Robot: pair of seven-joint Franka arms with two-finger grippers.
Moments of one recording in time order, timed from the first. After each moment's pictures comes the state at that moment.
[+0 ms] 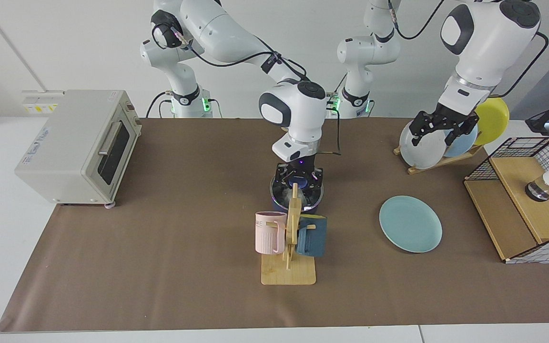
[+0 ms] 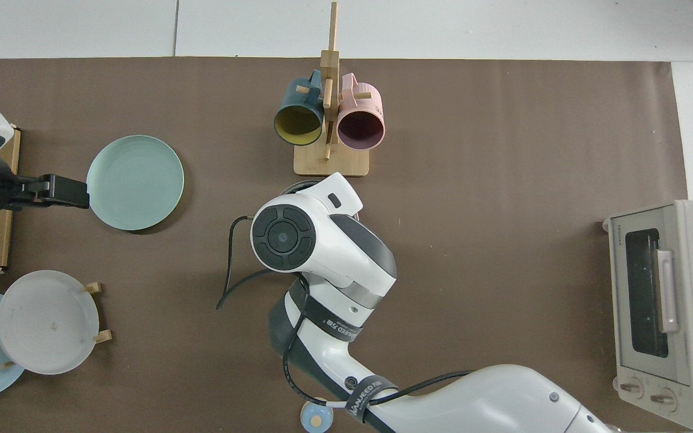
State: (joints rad) left arm 0.02 0.00 -0.04 -1.66 -0.02 1.71 0.00; right arm 0.44 0.56 0.30 -1.46 -0.39 2.12 1.07
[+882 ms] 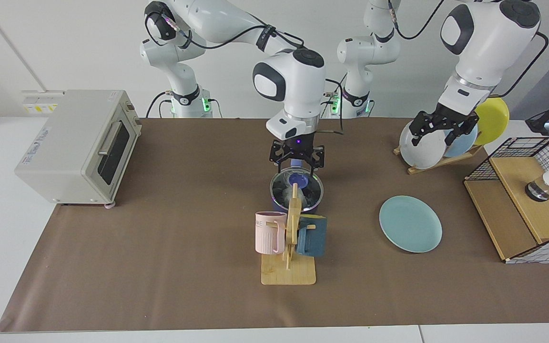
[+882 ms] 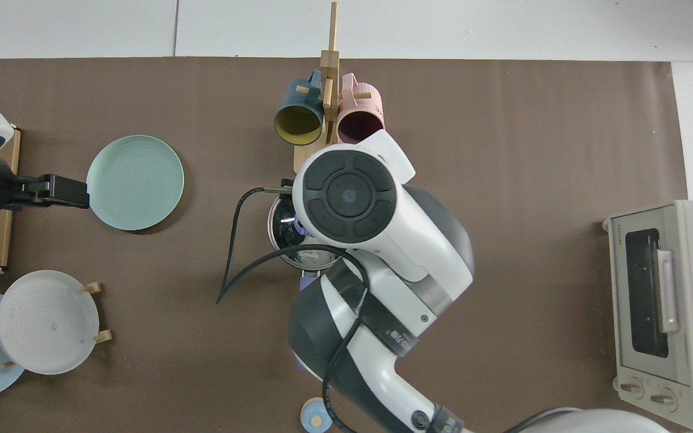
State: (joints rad) left arm 0.02 0.00 -0.04 -1.66 -0.02 1.71 0.00; right arm 0.29 0.38 0.38 -1.37 -0.22 1.92 0.85
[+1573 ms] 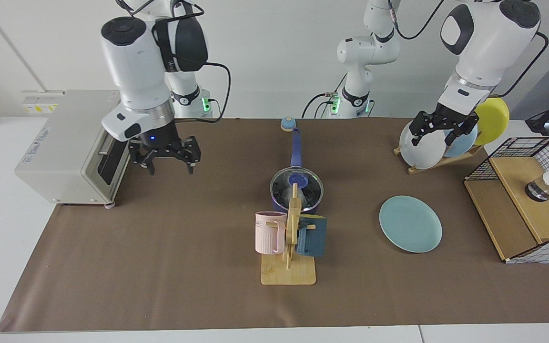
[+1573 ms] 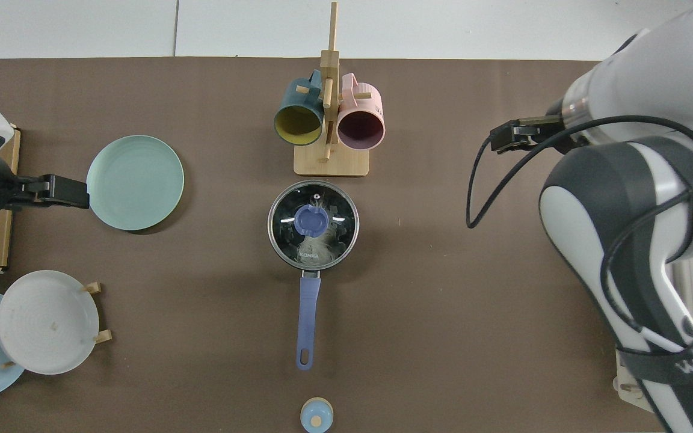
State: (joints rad) left arm 0.02 0.00 -0.04 -1.66 -0.02 1.71 0.00; right arm 0.22 0.24 -0.09 -1.42 -0.01 1.77 0.12
